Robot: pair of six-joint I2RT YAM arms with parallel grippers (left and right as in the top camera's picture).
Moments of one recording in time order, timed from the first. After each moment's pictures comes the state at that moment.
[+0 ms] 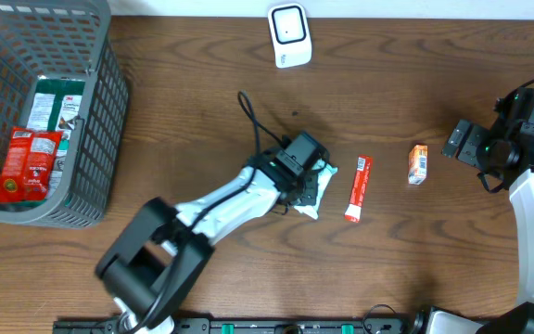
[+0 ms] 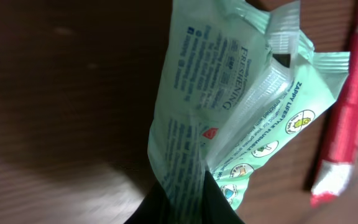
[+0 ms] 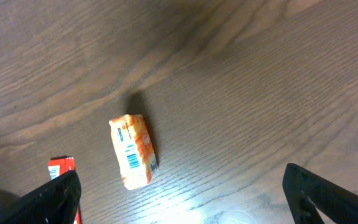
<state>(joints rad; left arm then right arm) -0.76 1.87 1.13 -0.45 0.10 -0.67 -0.28 1.41 1.15 -0.80 0.00 0.18</state>
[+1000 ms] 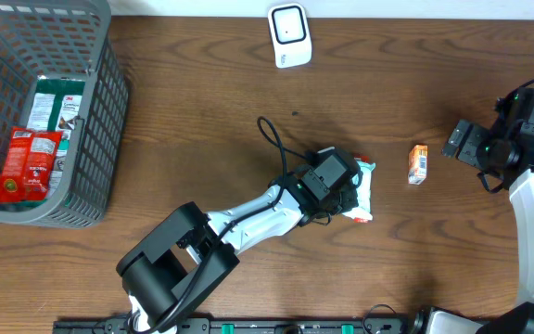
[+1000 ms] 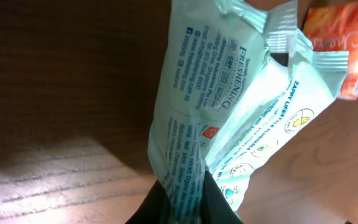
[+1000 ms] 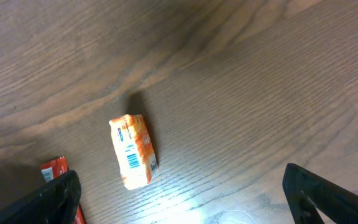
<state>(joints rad) -0.90 1.91 1.13 -0.16 0.18 -1.13 -0.28 1.41 1.15 -0.80 0.00 0.18</state>
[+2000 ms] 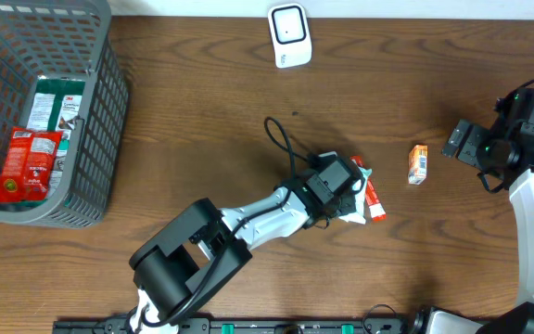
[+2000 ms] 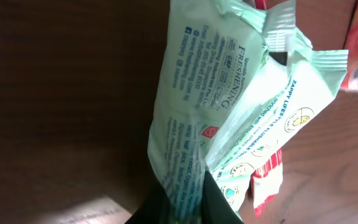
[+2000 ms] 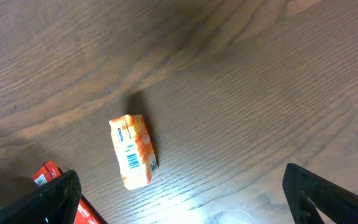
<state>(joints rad) -0.92 1.97 1.14 -0.16 0.11 -1.06 -0.28 1.41 1.15 -0.80 0.00 0.18</state>
